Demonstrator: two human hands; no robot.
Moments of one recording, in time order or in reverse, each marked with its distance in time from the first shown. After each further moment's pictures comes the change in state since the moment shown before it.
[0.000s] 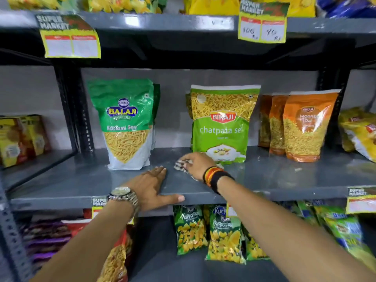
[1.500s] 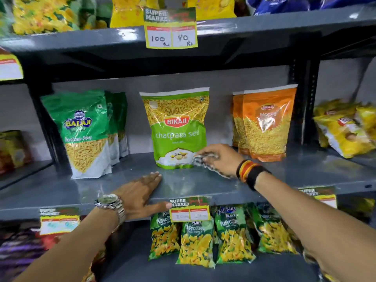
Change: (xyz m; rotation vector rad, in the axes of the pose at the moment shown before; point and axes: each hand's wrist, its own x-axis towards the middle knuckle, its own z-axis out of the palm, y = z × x) left_hand 0.035 0.111 0.002 0.079 -0.002 0.067; right_hand -0.074 0.140 -0.158 0.159 -0.048 -0.122
